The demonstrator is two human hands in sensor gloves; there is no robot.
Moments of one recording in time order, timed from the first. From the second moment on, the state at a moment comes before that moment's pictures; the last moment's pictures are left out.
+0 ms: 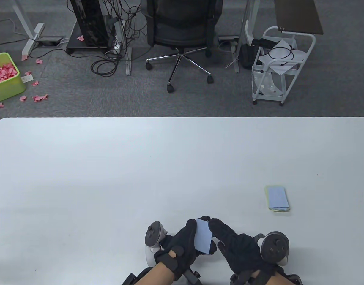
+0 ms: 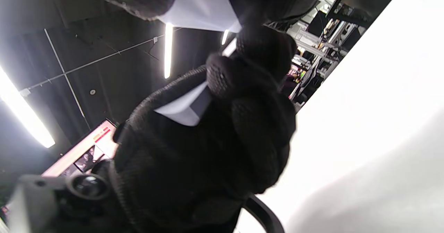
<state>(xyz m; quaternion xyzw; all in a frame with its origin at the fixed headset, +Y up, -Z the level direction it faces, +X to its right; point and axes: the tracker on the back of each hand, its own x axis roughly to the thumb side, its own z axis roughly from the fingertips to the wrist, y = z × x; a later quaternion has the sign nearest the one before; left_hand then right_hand) -0.063 -0.783 -0.227 -0.21 -0.13 0.80 0.54 0.165 -0.729 -0.212 0.33 -0.02 0.77 0.54</state>
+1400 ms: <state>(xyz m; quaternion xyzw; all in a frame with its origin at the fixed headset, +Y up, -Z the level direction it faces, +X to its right) -0.104 -0.764 -0.236 -0.11 -0.12 0.78 0.60 0.336 -0.751 -0.333 0.00 -0.03 0.98 0.22</state>
